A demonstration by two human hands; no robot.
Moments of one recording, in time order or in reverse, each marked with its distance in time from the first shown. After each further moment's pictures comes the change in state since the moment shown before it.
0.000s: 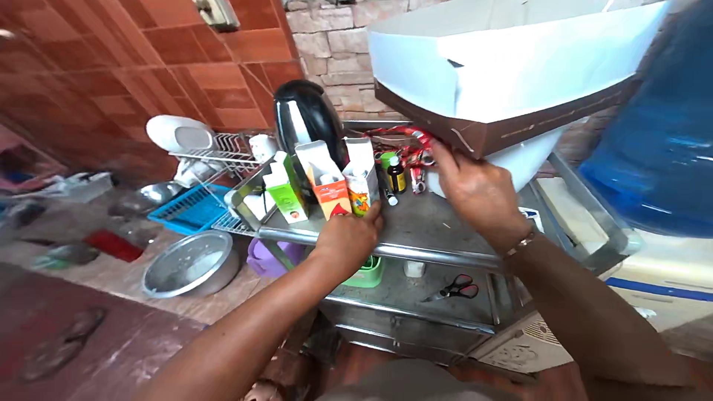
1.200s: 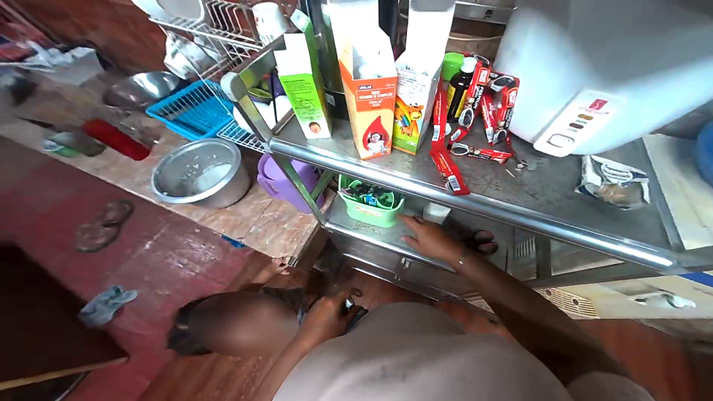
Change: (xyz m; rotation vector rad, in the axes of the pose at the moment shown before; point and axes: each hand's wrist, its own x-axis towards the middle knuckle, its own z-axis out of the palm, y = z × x) left_hand -0.200 0.075 0.254 -1.194 -0.292 -0.293; right_hand -0.155 -0.118 0.169 0.738 -1.163 0.067
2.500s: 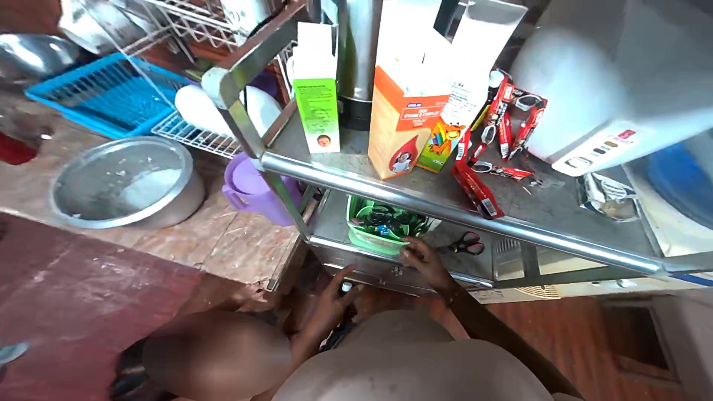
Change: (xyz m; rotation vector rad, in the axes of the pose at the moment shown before) left_hand 0.077 -0.035 -0.015 -0.825 -0.033 -0.121; right_hand -0.006 0.015 0.081 0.935 0.352 0.120
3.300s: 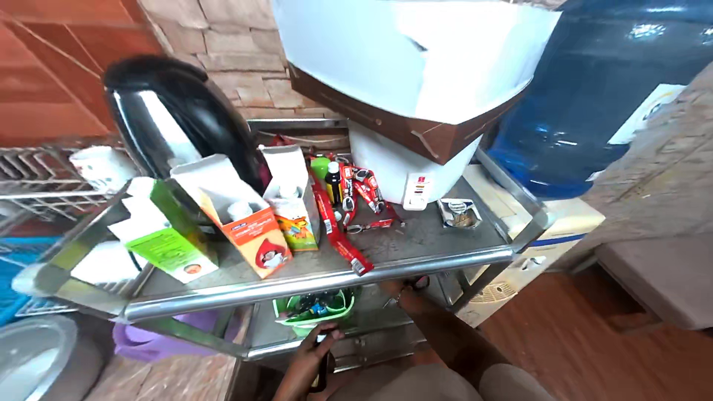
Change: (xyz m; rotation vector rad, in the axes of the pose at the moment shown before) left_hand 0.064 0.070 0.060 0.086 -0.153 0.041; right_hand 0.047 -0.025 -0.084 -0.627 0.331 0.227
